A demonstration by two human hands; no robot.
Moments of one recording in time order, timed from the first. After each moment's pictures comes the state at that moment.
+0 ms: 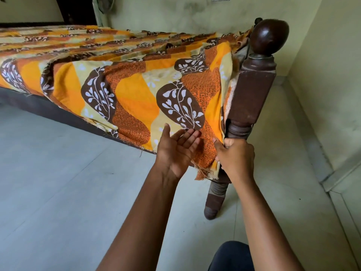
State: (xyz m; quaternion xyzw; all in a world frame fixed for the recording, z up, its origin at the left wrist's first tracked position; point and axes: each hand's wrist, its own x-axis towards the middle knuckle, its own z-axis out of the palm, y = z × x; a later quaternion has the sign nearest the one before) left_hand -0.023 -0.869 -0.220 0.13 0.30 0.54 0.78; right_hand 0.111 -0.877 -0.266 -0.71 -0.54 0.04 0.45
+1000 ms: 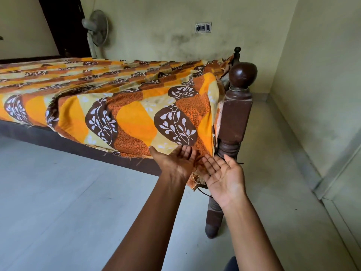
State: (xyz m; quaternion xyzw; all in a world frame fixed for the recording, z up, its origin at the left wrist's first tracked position) left_hand -0.012 -0.853 -0.205 0.05 0.29 0.56 0.78; right_hand 0.079 -0.902 -0.231 -0.31 -0.06 0.62 0.72
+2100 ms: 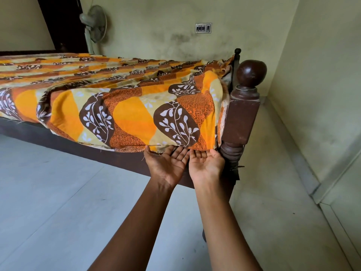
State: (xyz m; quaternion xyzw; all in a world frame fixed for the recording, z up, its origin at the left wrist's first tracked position) left_hand -0.031 -0.825 -0.235 0.06 0.17 0.55 0.81; right_hand 0.044 -0.849 -0.219 -0.21 0.09 0.56 0.79
